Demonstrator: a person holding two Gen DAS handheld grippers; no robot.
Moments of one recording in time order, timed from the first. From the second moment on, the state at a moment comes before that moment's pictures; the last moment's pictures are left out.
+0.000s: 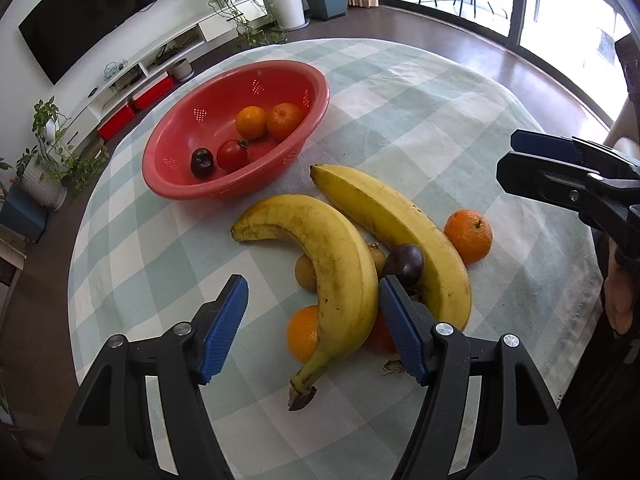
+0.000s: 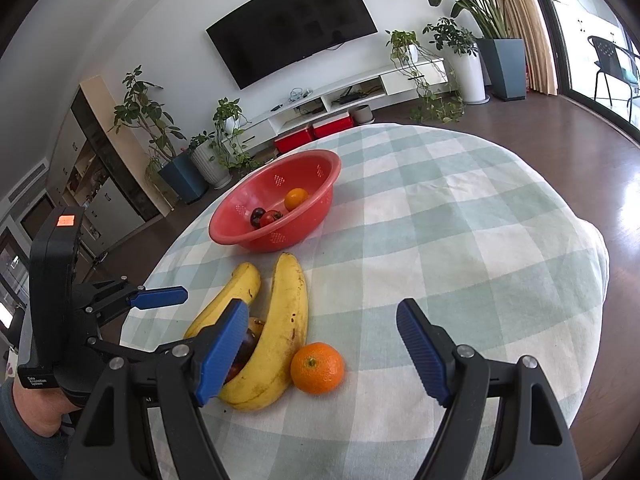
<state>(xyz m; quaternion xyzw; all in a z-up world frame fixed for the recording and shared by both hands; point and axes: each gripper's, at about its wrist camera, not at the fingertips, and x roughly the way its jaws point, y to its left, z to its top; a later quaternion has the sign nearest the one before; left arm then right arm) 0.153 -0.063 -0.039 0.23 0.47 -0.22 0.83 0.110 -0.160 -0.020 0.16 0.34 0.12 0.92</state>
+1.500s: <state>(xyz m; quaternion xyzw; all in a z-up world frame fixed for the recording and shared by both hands) 0.174 0.048 -0.072 0.13 0.48 -0.18 0.85 0.116 -0.147 -0.031 0.13 0.37 0.12 0.91</state>
